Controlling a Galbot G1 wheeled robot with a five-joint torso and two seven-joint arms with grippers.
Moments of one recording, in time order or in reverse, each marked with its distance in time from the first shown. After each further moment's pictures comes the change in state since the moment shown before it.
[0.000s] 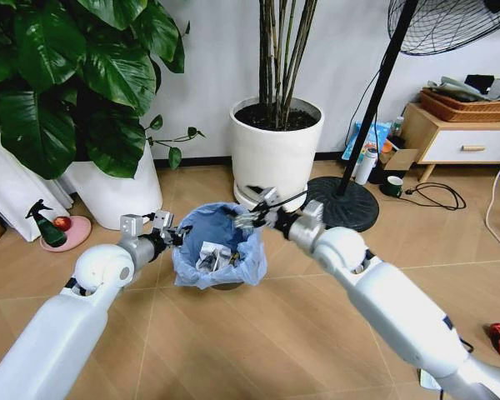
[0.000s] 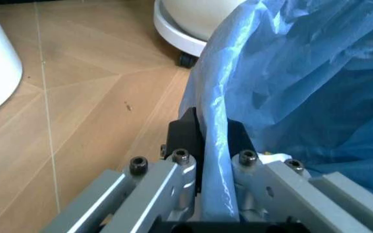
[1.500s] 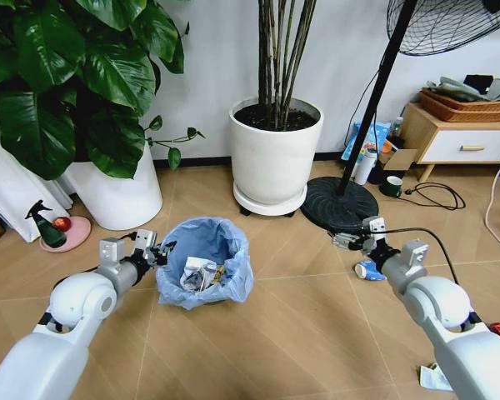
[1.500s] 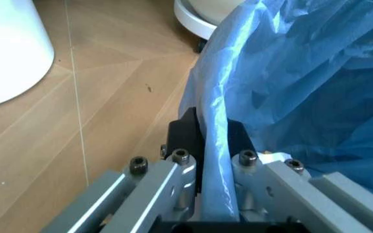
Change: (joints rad) left arm 0.213 -0.002 -0.145 -0.124 0.067 -0.016 0.013; right arm -0.515 -0.020 0.496 0.109 -0.051 0.002 0.062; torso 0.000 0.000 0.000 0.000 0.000
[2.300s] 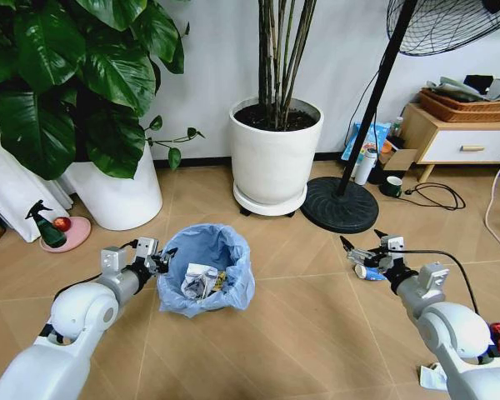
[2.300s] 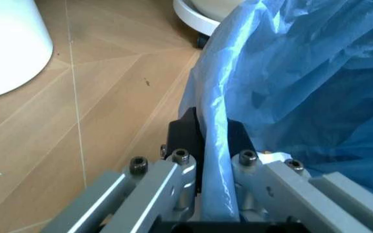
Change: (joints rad) left arm 0.046 -0.023 -0.013 -0.022 0.028 -0.010 0.001; right arm -0.119 0.083 0.119 0.009 -0.034 0.010 0.001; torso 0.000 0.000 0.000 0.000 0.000
